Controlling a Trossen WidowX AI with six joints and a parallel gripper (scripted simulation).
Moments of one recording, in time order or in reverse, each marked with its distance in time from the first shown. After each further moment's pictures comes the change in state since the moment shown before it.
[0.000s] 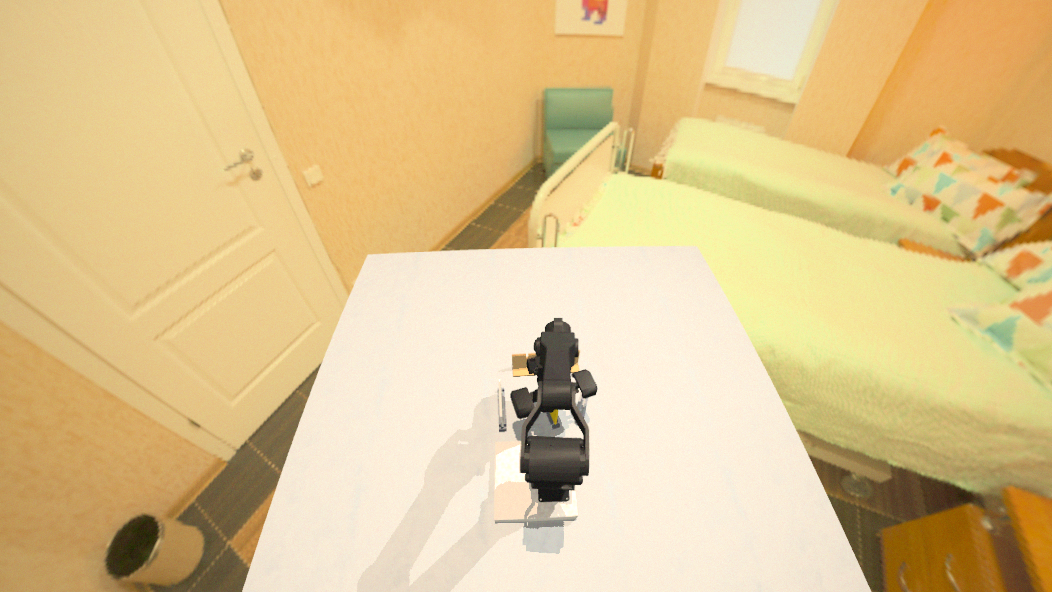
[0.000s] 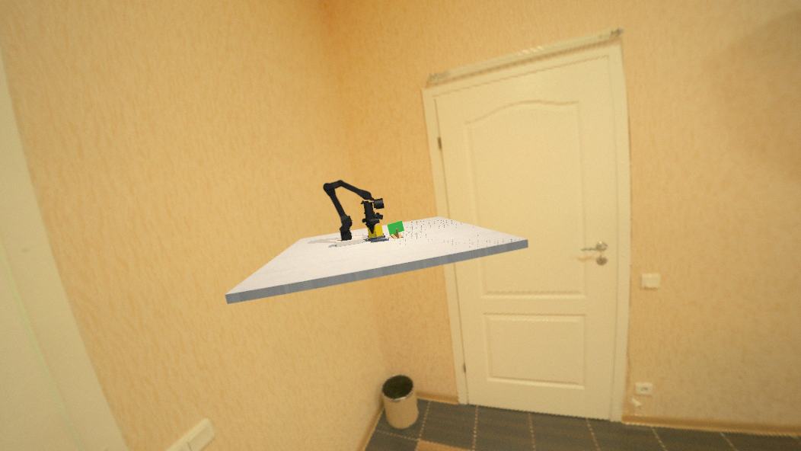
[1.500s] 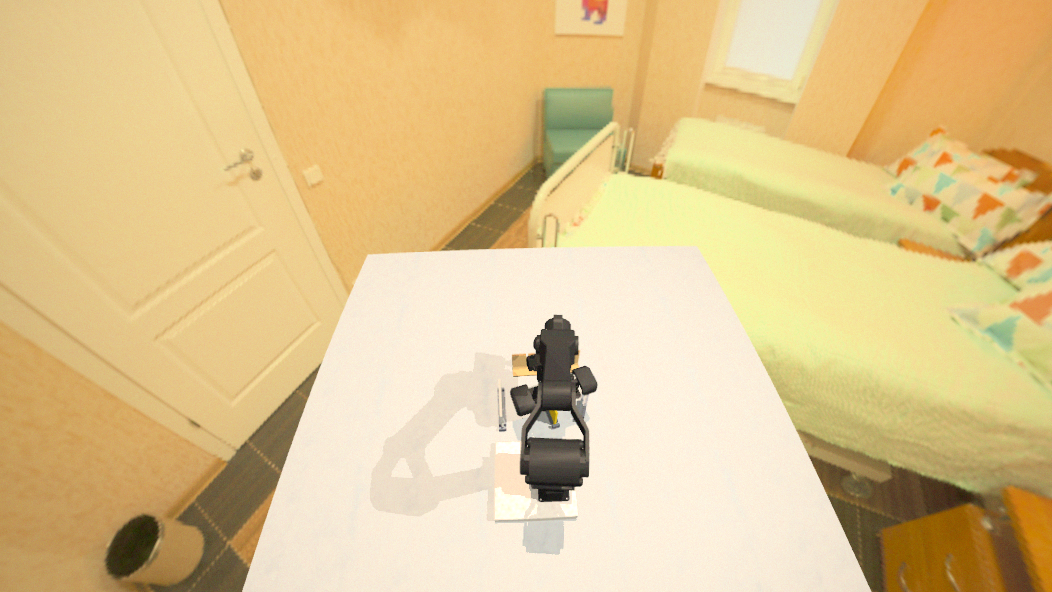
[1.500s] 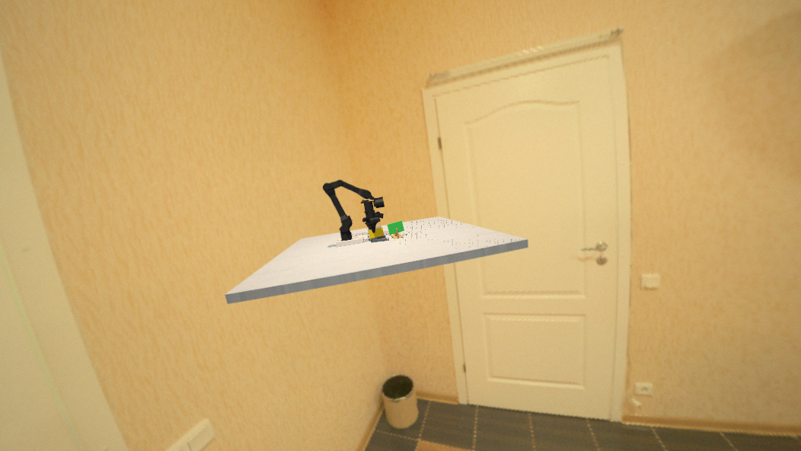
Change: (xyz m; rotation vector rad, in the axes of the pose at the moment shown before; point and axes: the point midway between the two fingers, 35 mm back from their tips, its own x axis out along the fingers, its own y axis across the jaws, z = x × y) arm -0.006 -0.002 0.005 -0.007 -0.020 -0.009
